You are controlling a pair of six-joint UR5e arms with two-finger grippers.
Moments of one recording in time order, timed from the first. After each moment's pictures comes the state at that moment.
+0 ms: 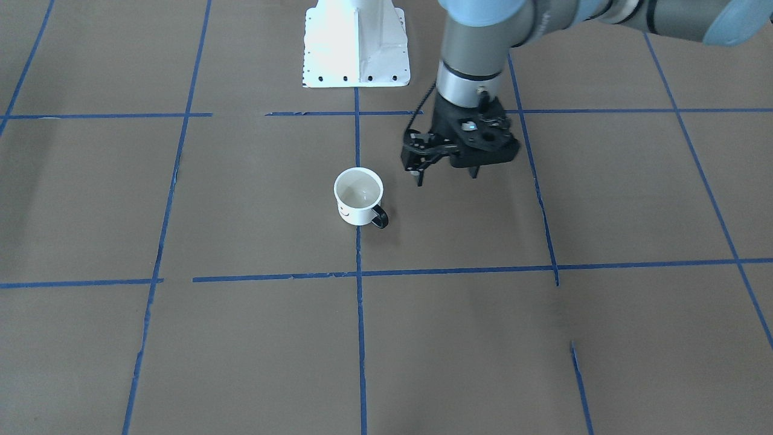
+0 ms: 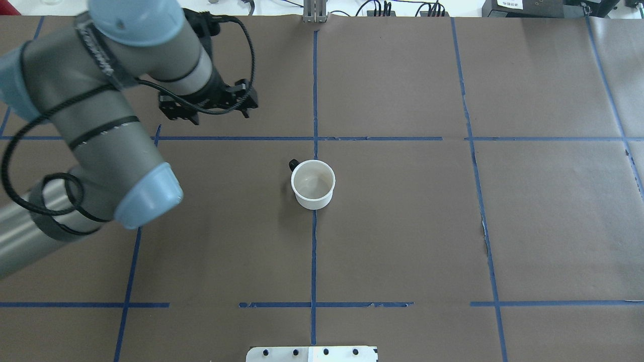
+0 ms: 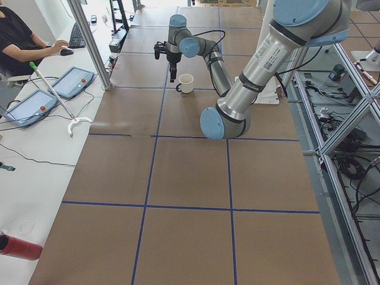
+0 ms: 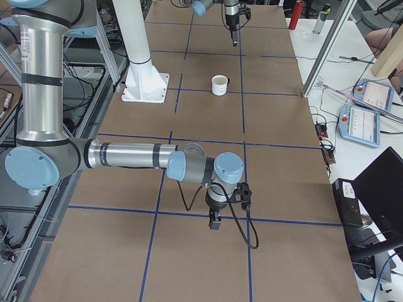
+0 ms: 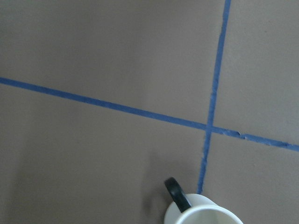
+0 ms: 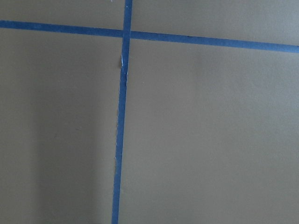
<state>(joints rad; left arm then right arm) -0.82 -2.23 -1.87 -1.37 -1.98 -1.10 1.57 -1.64 1.66 -1.72 2.28 -0.15</state>
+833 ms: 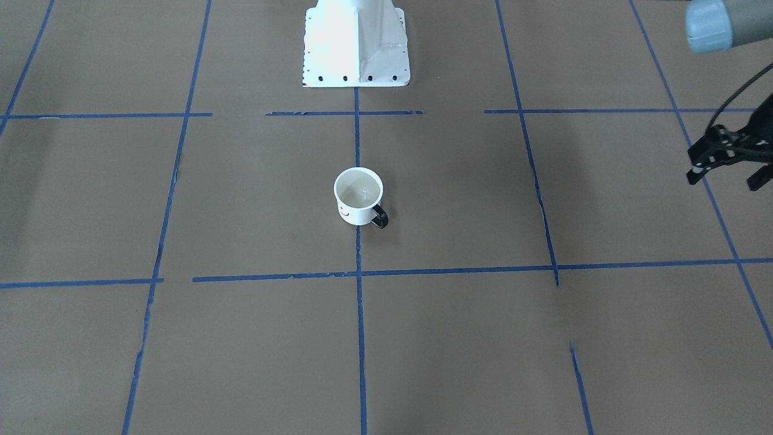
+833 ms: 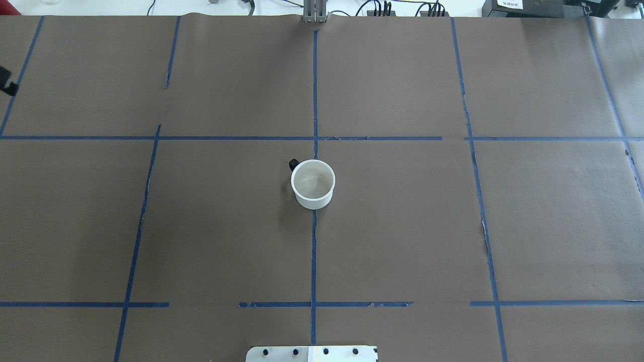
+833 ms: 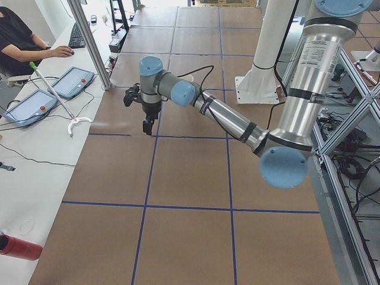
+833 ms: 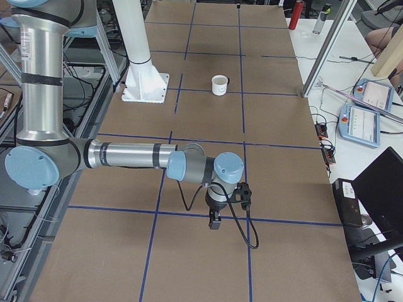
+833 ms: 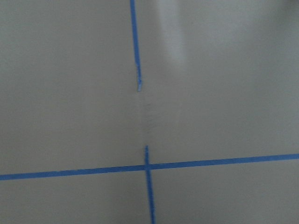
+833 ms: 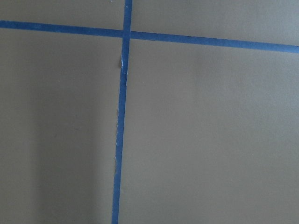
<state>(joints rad) -1.35 -1.73 -1.89 -1.48 -2.29 -0.23 1.57 -1.64 1.66 -1.72 2.28 -0.15</state>
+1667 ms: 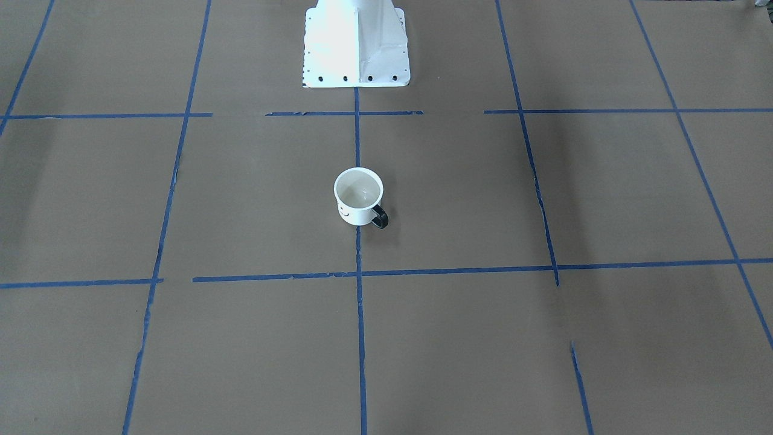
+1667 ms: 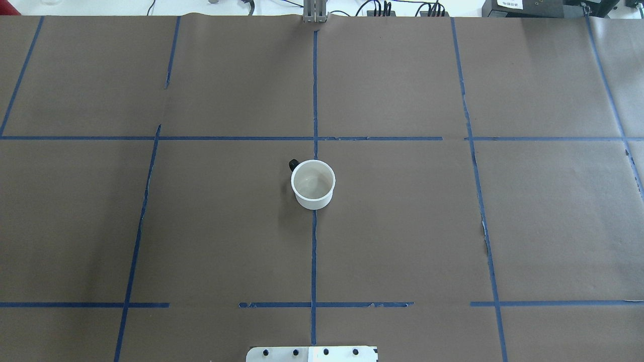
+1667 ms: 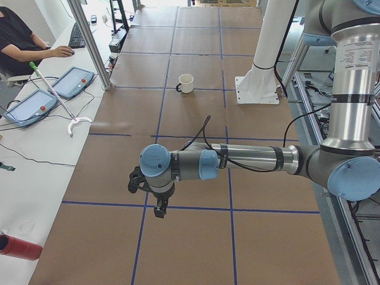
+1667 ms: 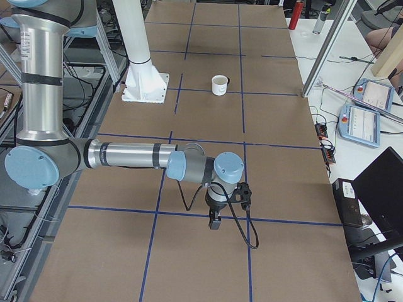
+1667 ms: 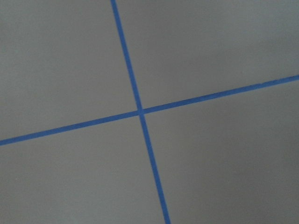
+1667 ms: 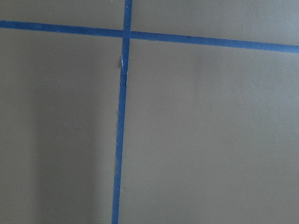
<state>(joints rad) -1.65 -1.56 -1.62 -1.47 -2.41 0.26 1.57 -1.64 1.66 -1.72 2.28 -0.15</state>
